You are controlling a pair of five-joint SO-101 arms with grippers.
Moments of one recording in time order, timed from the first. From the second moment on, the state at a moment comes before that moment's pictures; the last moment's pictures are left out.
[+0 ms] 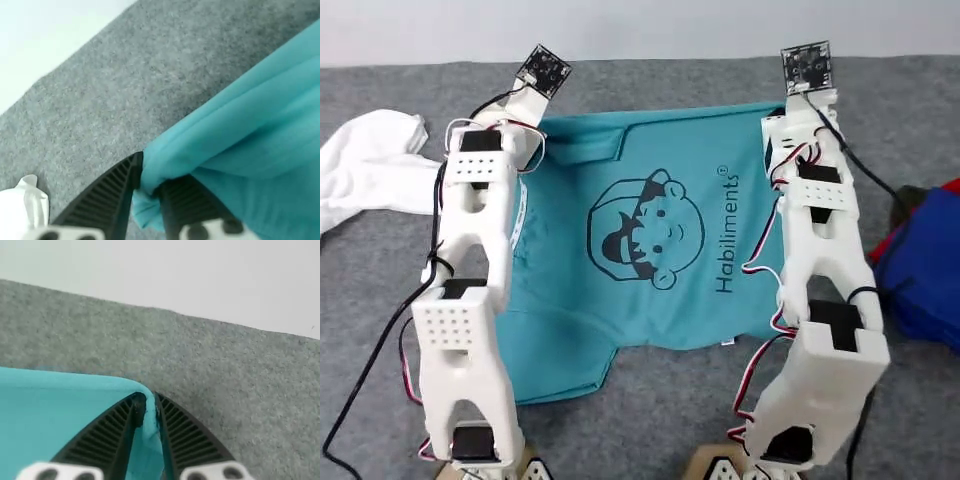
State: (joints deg) left arm -5.1 45.0 -35.1 52.9 -28.5; right arm 5.2 22.5 -0.1 13.8 15.6
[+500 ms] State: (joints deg) left arm -5.0 54.5 -65.5 88.4 -37.2; right arm 4.2 21.4 0.0 26.4 16.6
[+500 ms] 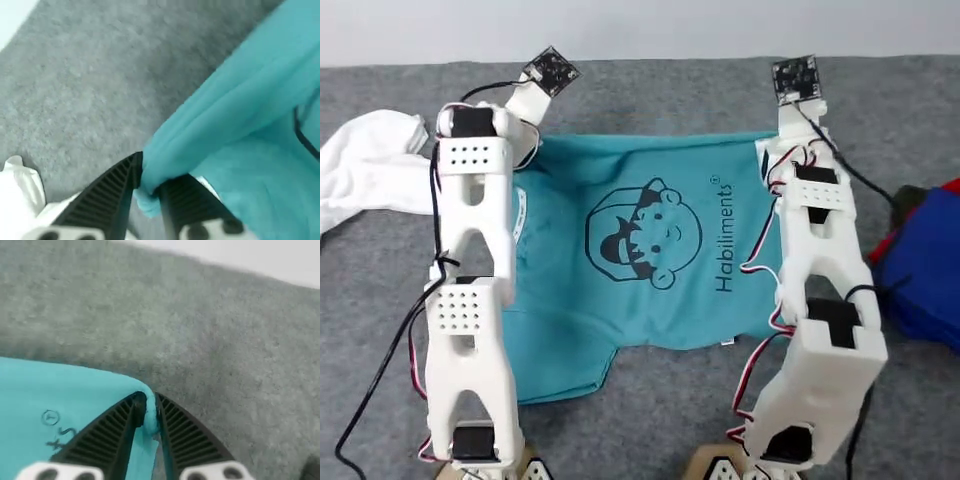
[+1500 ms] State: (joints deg) left arm -5.6 41.7 -70.5 99.2 -44.0; right arm 2.7 -0.9 -0.1 65.0 16.6
